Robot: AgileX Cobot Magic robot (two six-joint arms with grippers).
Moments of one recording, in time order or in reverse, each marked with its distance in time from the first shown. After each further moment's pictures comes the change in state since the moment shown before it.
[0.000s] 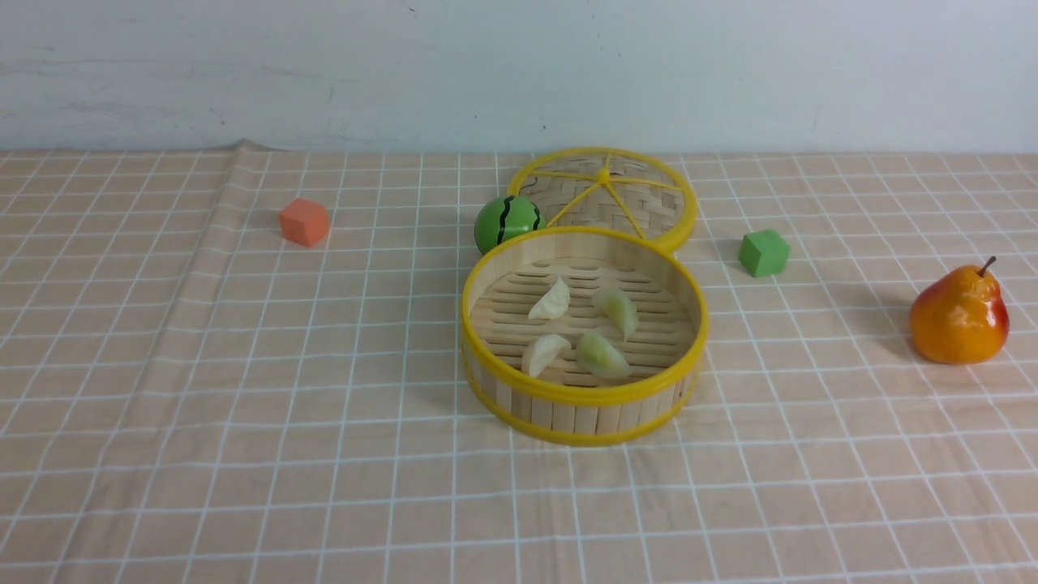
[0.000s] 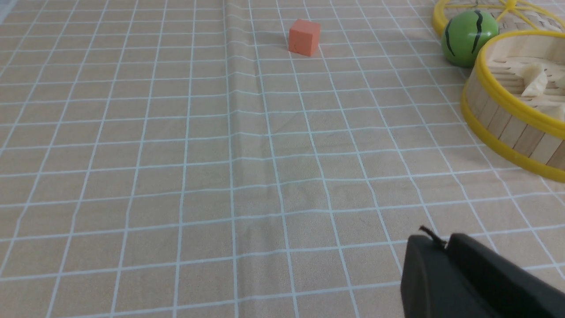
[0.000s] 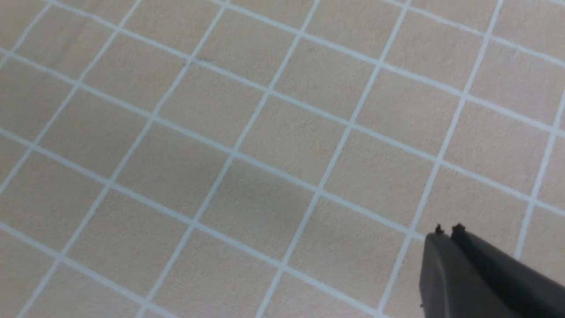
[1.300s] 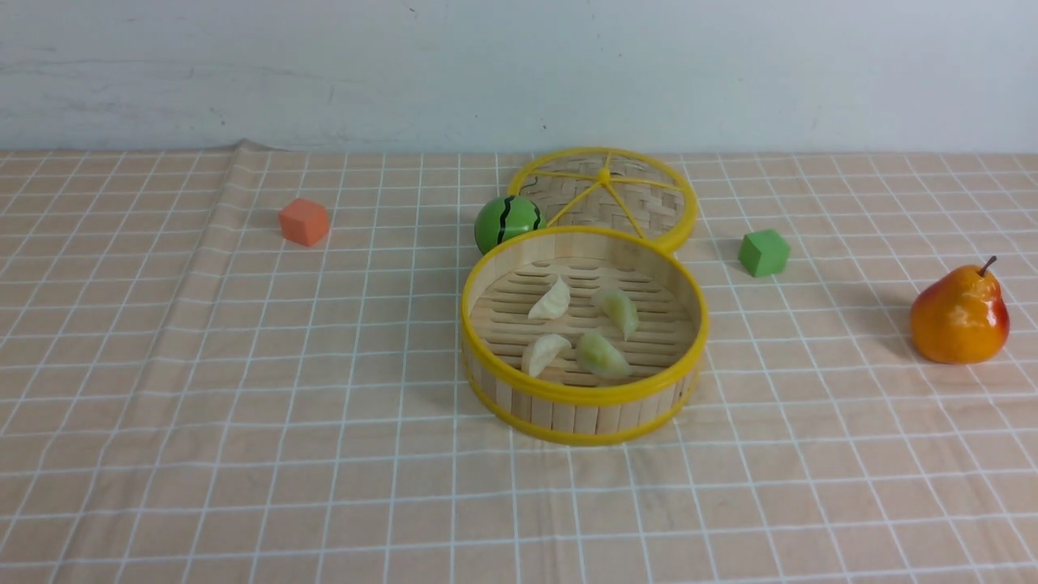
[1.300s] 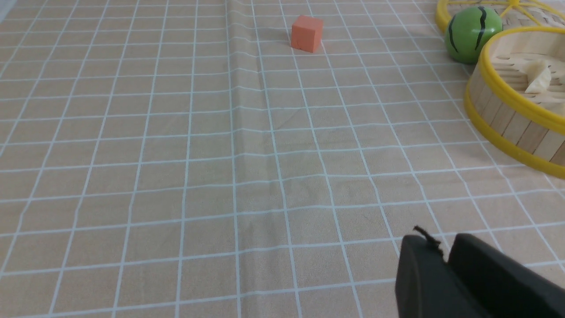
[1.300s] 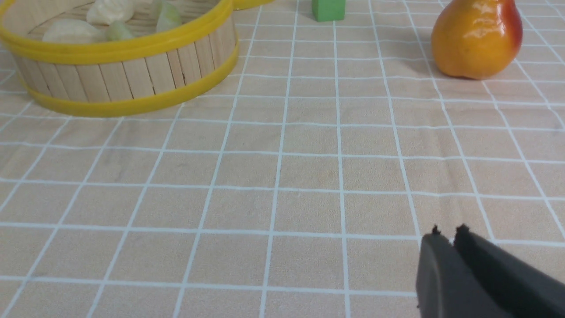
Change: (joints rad) right arm -0.209 -0.589 0.184 -0.240 -0.057 0.354; left arm 0.000 0.000 0.000 -0.001 0.008 0.000
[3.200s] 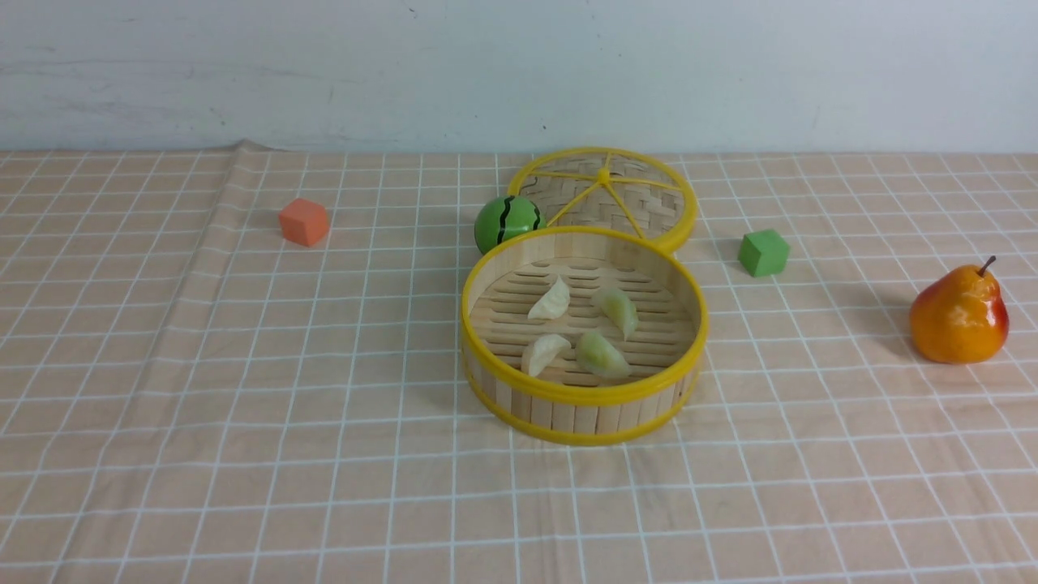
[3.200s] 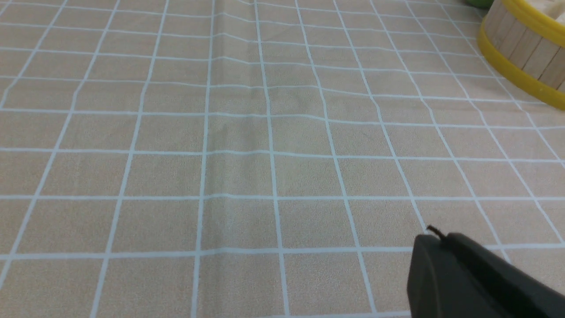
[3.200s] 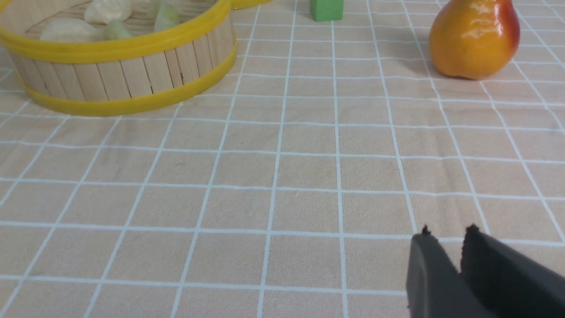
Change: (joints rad) right arm 0.000 -0.002 0.000 -0.007 0.003 0.001; left arm 0.442 -0.231 0.395 -0.636 -0.306 0.573
